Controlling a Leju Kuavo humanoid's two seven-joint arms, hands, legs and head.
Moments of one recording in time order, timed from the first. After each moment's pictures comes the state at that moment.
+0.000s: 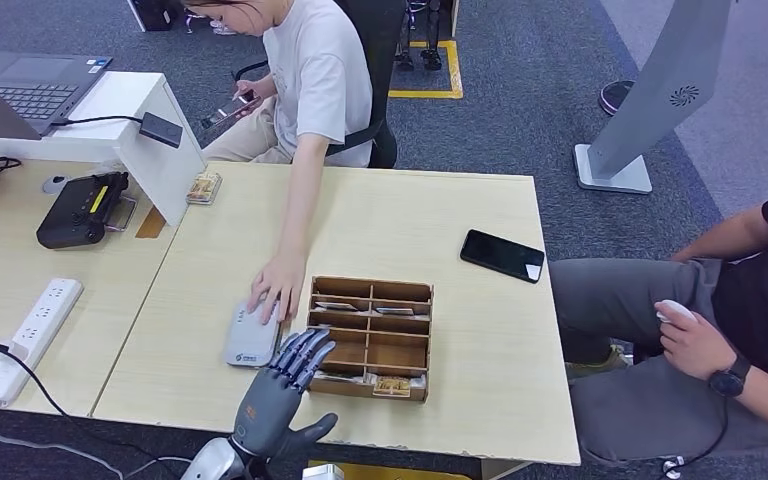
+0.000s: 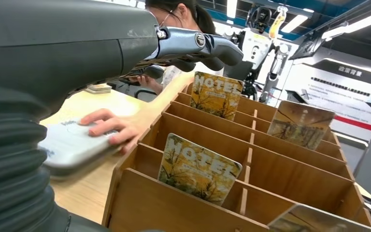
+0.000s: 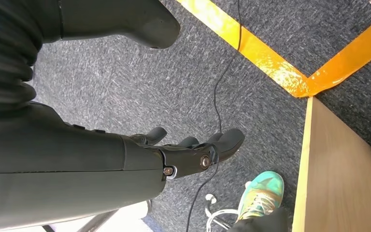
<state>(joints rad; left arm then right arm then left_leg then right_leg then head) -0.05 0.11 -0.62 -1.28 -0.90 0.67 -0.30 -0.01 0.13 -0.27 -0.21 1.18 -0.35 -0.11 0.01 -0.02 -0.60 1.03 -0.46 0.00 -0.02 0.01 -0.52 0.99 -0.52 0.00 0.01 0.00</state>
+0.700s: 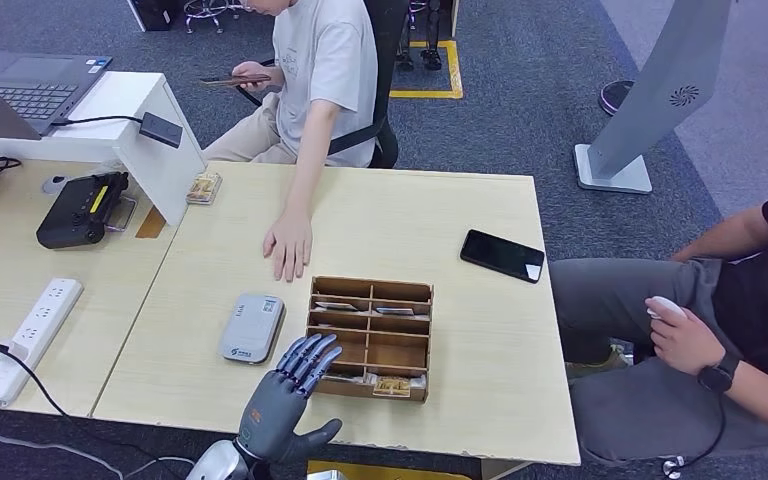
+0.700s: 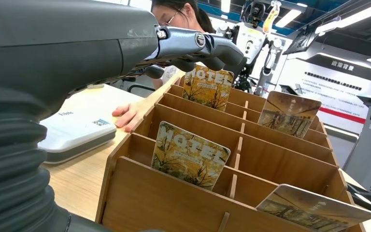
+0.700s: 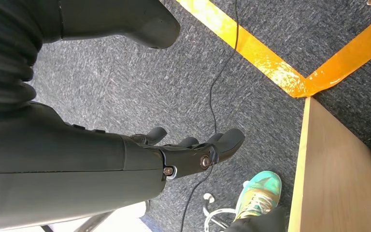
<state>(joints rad) -0.05 0.11 -0.64 -1.27 -0.89 0.66 -0.30 -0.01 0.12 -0.25 -0.21 1.16 -0.35 -0.11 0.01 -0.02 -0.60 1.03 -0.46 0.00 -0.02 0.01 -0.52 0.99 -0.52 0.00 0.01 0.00</state>
